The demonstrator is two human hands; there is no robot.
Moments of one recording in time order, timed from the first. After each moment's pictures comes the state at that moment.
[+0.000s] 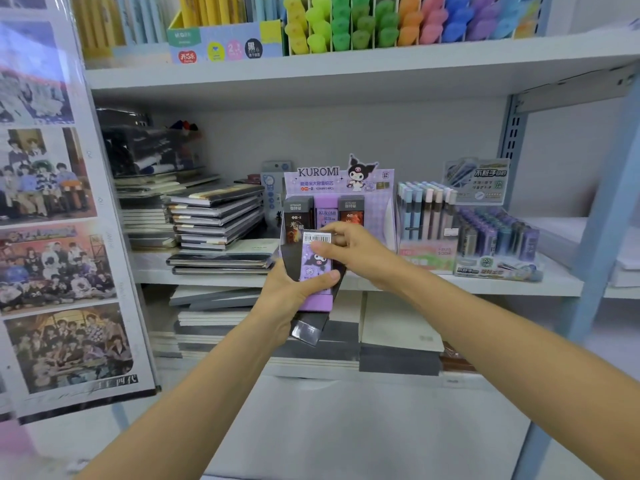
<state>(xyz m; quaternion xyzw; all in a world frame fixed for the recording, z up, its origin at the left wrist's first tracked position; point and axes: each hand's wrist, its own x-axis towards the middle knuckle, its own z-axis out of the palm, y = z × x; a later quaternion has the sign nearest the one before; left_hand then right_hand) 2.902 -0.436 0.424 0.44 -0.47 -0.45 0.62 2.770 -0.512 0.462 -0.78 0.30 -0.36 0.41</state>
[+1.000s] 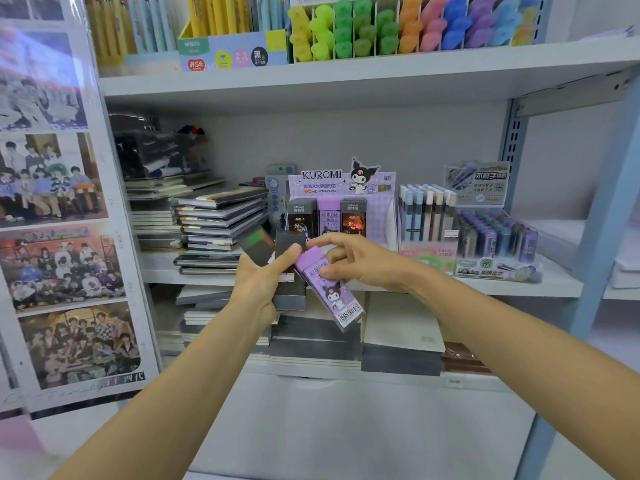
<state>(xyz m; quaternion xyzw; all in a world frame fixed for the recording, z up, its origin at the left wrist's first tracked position) 2.925 -0.431 0.441 0.45 -0.35 -0.42 0.71 2.754 -0.507 0.466 -0.83 0.23 -0.23 0.45</state>
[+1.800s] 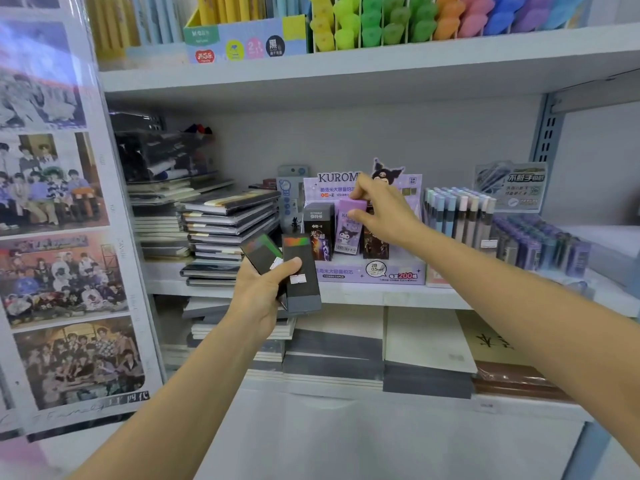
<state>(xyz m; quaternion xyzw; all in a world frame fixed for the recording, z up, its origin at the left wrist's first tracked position) 2.960 -0.456 0.436 0.44 -0.36 -0.42 0.71 2.781 -0.585 0.507 -0.85 0.37 -0.39 0.00</state>
